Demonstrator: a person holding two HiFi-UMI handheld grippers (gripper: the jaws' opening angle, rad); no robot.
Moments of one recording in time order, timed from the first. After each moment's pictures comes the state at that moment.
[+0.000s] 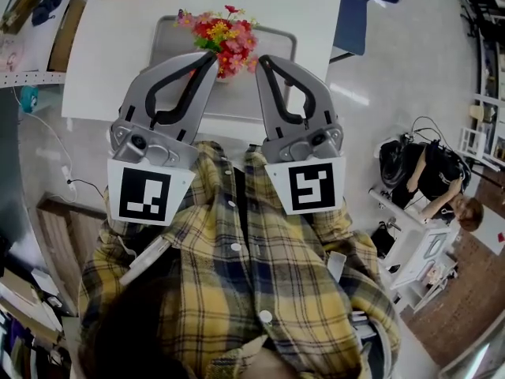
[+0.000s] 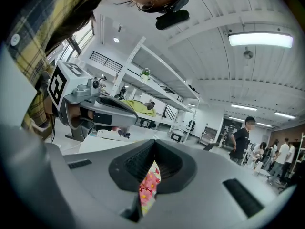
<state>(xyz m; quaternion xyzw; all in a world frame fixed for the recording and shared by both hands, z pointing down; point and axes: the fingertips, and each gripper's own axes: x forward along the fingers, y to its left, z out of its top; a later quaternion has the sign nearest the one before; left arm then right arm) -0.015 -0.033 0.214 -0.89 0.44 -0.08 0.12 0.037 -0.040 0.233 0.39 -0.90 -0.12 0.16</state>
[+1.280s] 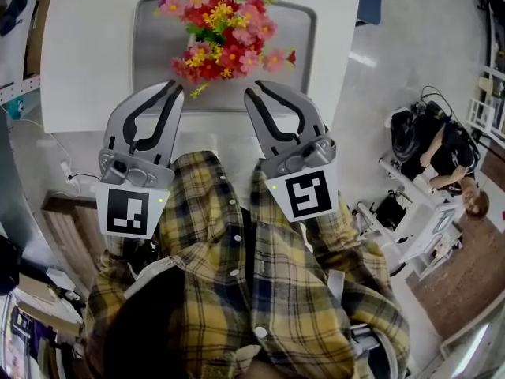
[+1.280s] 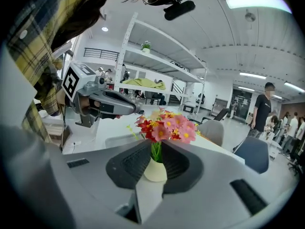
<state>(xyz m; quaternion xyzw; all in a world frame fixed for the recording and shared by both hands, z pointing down) -0.056 -0.023 0.364 -0.90 0.40 -0.14 -0.02 0.033 -0.017 0.386 0.34 -0.90 0.00 0.27</state>
